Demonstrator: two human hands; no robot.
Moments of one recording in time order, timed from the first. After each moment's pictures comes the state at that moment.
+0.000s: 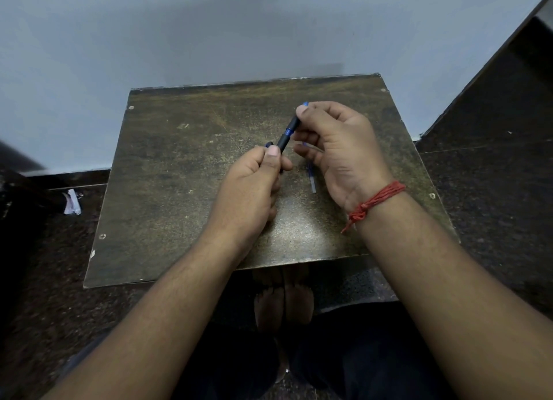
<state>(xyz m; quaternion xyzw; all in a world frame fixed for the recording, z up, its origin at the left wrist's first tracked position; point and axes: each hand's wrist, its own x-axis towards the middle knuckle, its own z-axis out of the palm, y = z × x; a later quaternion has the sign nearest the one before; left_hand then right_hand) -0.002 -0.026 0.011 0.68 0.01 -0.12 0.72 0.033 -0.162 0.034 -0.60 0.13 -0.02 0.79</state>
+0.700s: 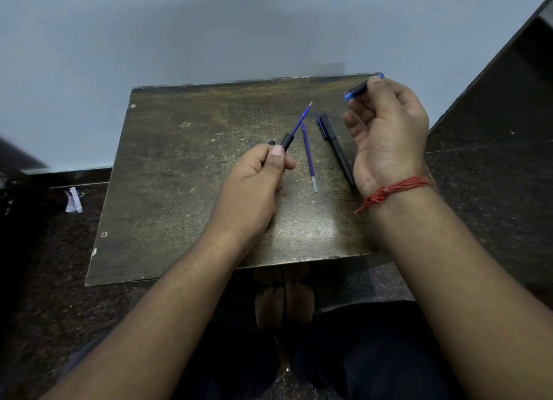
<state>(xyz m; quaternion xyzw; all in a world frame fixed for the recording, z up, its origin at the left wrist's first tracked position) -0.002 -0.023 0.008 0.71 -0.01 -0.10 0.70 0.045 -0.190 0.038 -0.48 0.21 -0.22 0.82</state>
